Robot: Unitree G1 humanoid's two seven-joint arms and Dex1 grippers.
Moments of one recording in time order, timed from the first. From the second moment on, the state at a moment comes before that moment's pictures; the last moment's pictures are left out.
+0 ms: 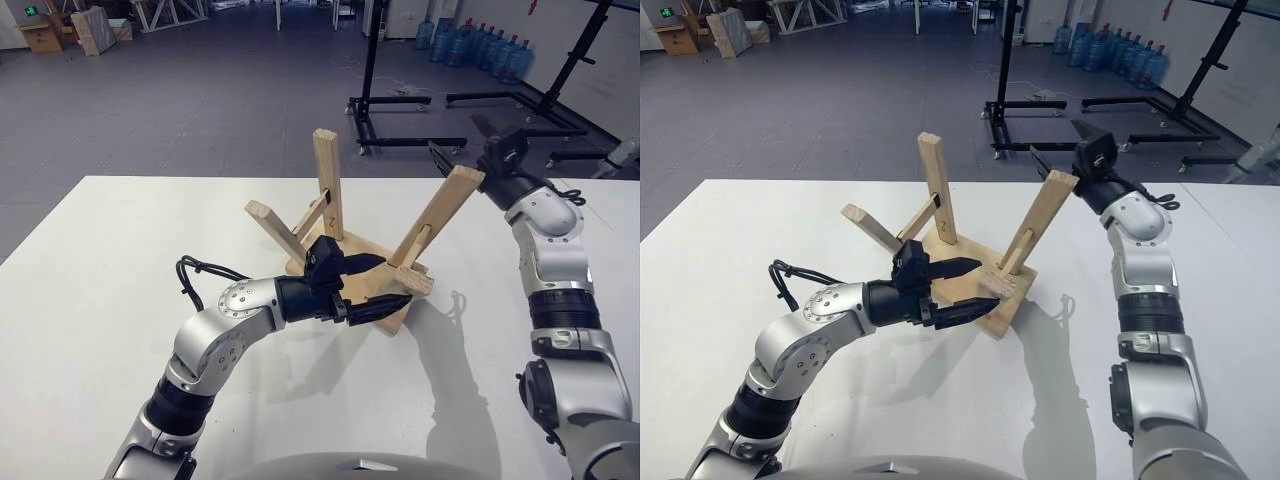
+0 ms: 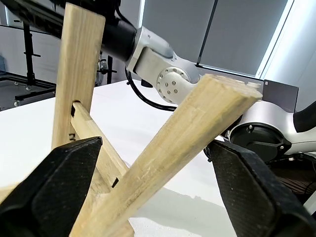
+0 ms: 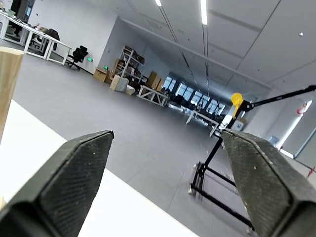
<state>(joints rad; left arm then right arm) -0.27 0.23 -0.32 -0.45 -0.59 0.66 -0.65 -0.59 -0.55 -0.11 0.39 0.18 -0.16 0.57</state>
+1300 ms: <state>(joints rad) -0.19 0.42 -0.03 -0.32 -0.47 0.60 -0.49 -0.26 -0.51 0.01 -0.11 0.20 -0.02 0.63</state>
